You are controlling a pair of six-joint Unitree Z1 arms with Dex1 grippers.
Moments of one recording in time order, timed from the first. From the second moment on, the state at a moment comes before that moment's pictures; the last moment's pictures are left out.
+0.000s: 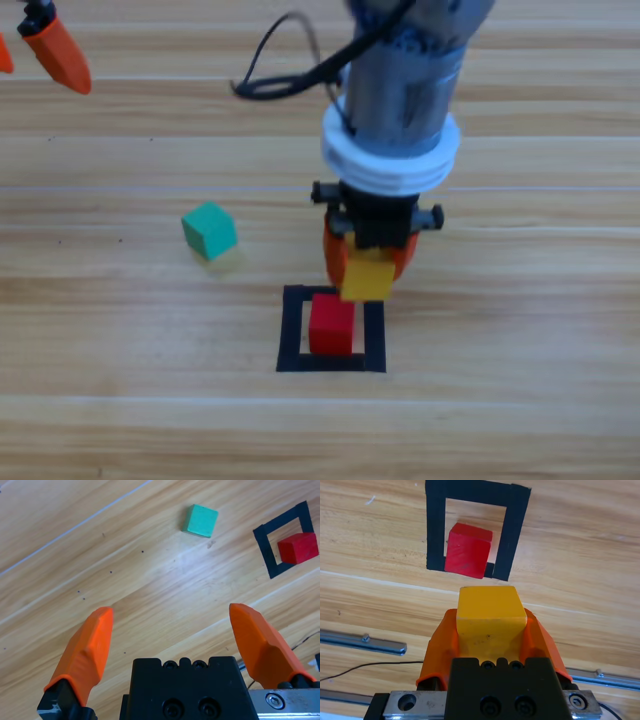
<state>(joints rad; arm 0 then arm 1) -0.21 1.86 -1.92 1.35 -0.15 0.17 0.97 2.41 -2.37 1.48 0.08 0.83</state>
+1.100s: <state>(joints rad) -0.14 2.00 -1.91 1.35 -0.24 0.22 1.00 2.57 -2.55 1.49 0.02 0.96</state>
